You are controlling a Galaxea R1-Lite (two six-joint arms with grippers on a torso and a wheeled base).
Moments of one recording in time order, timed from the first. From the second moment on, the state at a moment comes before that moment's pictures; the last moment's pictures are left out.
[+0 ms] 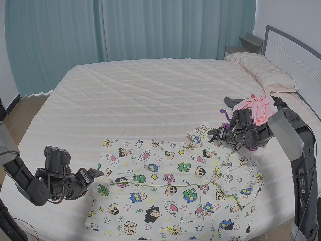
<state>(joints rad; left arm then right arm) -0.19 1.86 -0.35 -0.73 -0.09 -0.89 0.15 2.57 -1.60 -0.36 0.18 0.43</state>
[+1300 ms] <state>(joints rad) -0.18 1.86 -0.35 -0.73 -0.09 -0.89 0.08 2.58 -1.64 -0.49 0.13 0.60</state>
